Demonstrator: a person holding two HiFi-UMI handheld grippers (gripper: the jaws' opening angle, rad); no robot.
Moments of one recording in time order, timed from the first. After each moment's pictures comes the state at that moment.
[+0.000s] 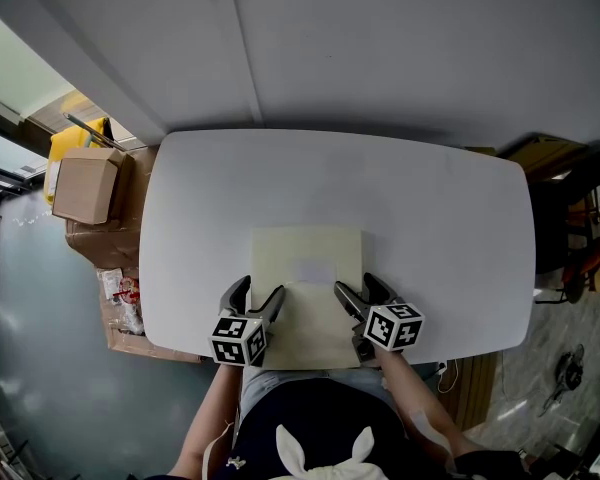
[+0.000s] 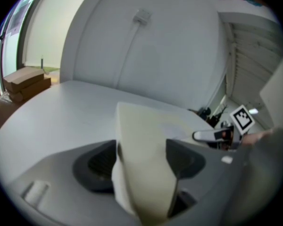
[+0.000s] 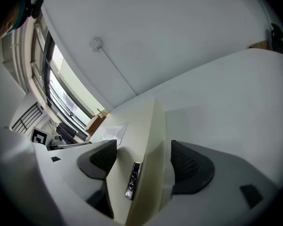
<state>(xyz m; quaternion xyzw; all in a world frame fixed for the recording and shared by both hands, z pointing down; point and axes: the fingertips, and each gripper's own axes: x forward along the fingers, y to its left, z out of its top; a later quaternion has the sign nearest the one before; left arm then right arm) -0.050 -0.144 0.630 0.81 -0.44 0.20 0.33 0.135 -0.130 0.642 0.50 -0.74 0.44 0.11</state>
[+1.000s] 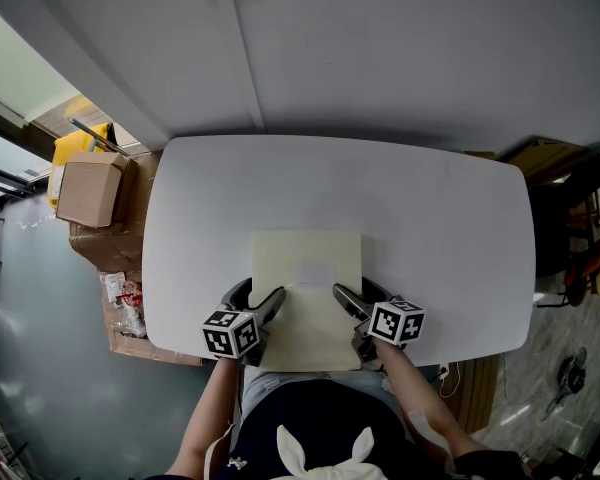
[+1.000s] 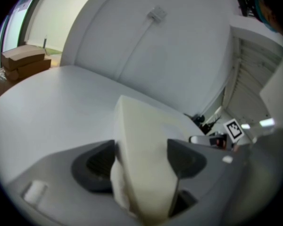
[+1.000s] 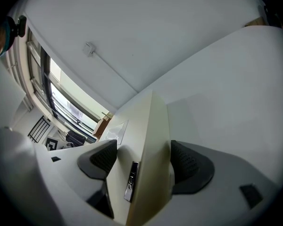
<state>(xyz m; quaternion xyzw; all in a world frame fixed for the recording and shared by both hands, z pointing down) -0.051 -0.147 0.641 0.80 -0.41 0.16 0.40 0.128 -0.131 0.649 0.46 -0.73 0.50 0.07</state>
